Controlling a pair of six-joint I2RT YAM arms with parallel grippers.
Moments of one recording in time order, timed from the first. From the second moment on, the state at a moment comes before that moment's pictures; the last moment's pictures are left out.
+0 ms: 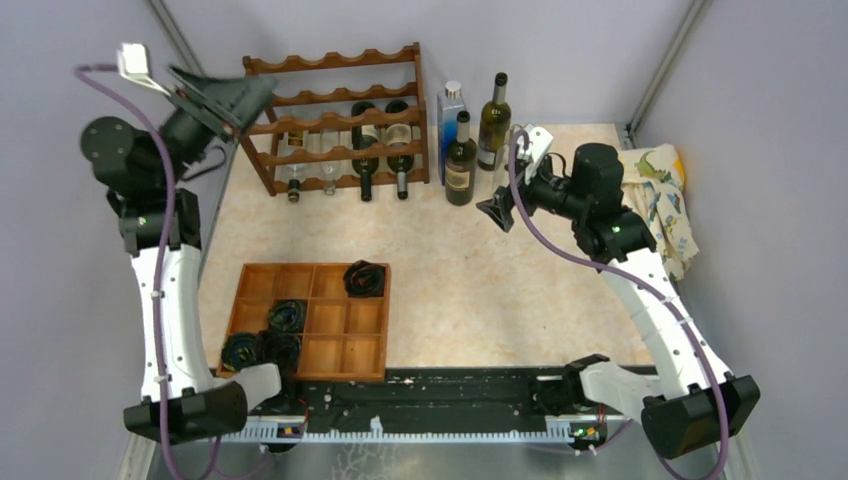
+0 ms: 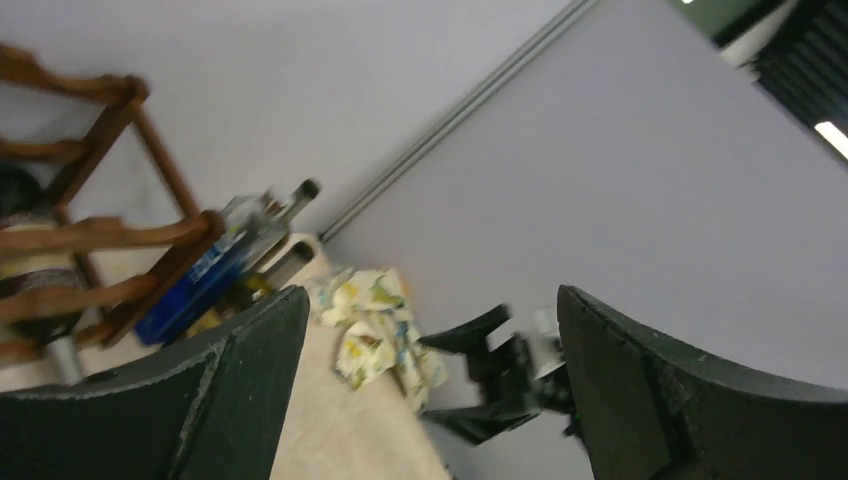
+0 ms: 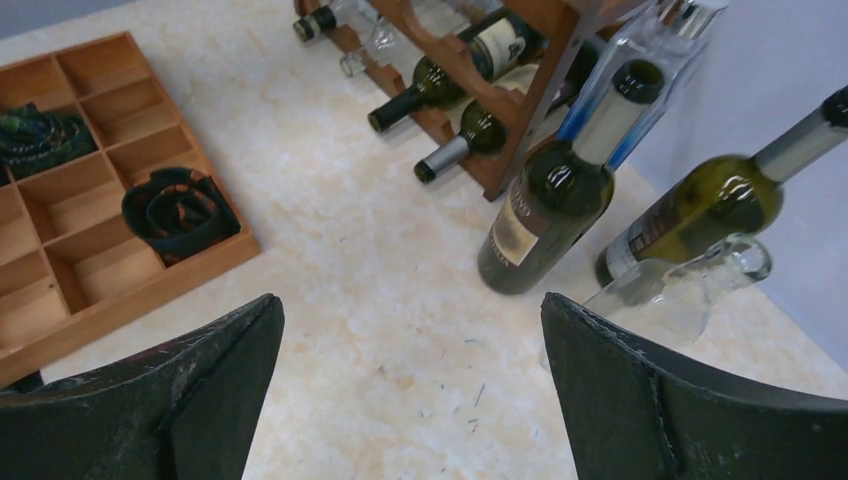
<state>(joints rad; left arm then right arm) 0.17 1.17 1.58 0.10 0.76 -1.21 0.30 1.08 1.16 -0.38 -0.59 -0.31</state>
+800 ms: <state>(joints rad) 0.17 0.69 0.67 0.05 0.72 -0.97 0.30 1.66 1.73 -0.47 -0.44 -0.25</state>
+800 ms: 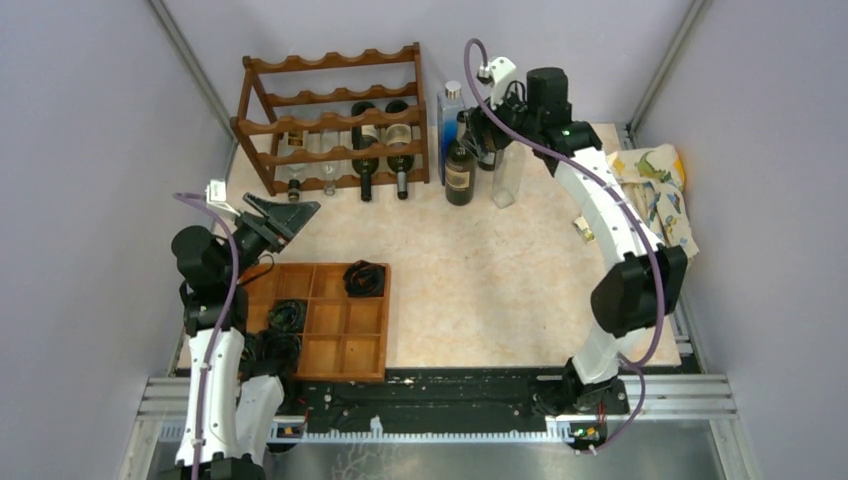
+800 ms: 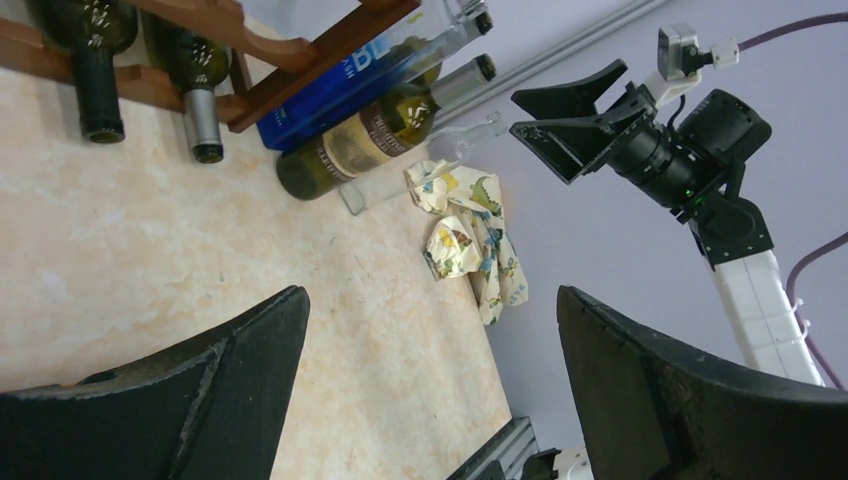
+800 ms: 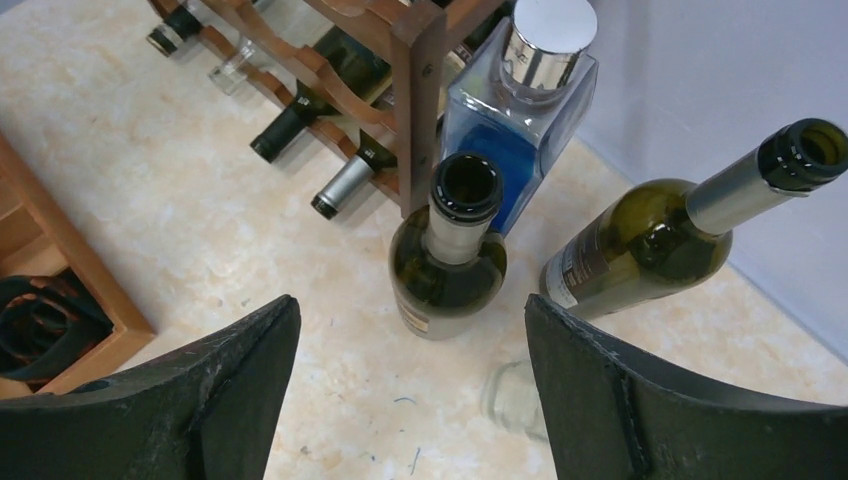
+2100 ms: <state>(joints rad) 0.07 0.76 0.44 0.28 0.80 -1.33 0.35 1.80 1.72 -0.30 -0.37 -0.23</state>
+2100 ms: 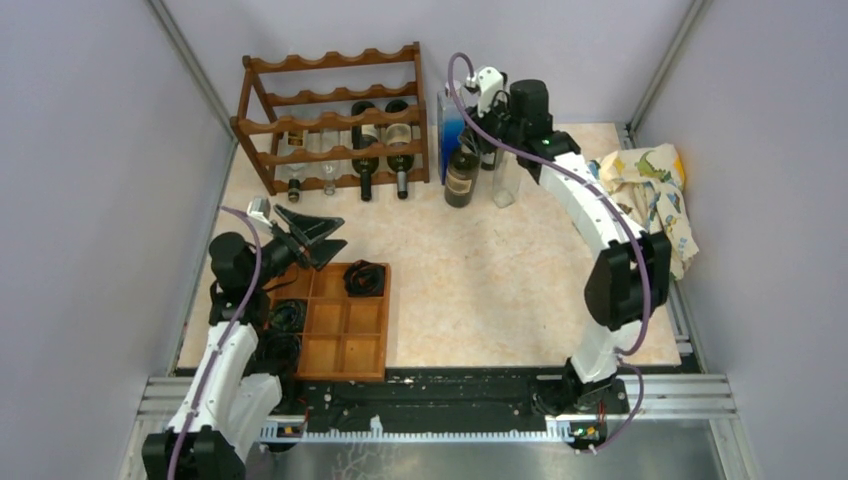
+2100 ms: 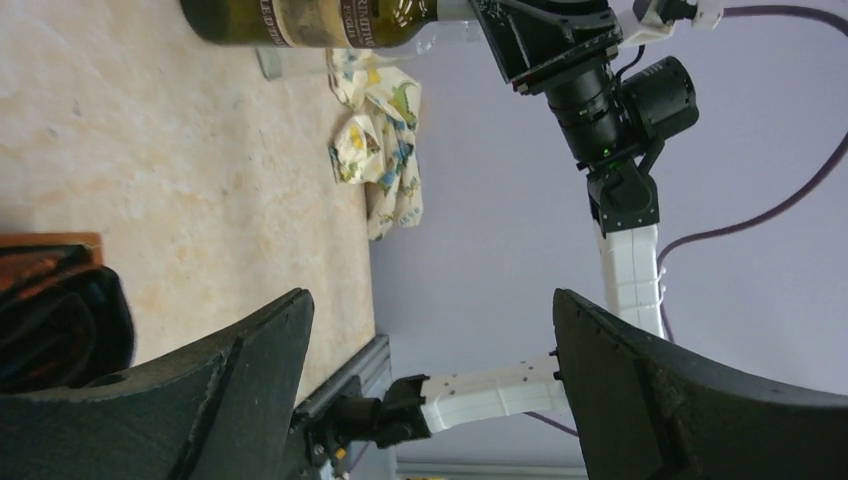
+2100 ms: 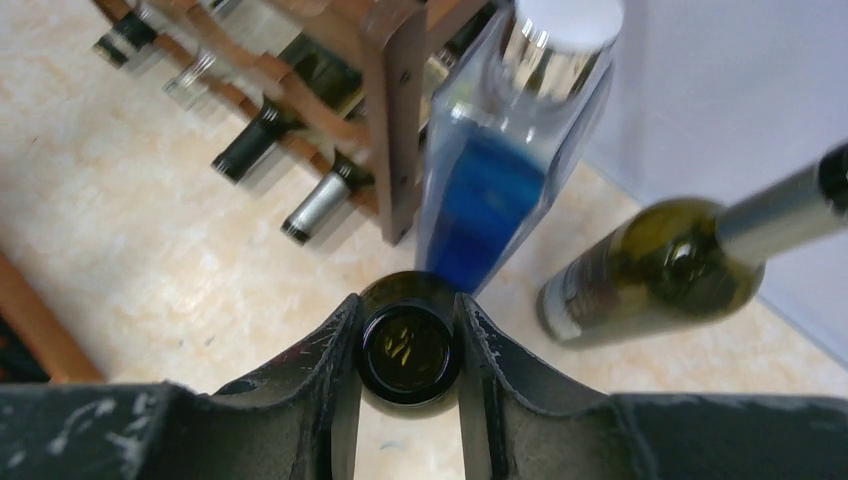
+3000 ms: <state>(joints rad) -0.72 1.30 0.71 0.25 0.22 -1.83 0.48 0.54 0.37 0.27 -0.48 -0.39</state>
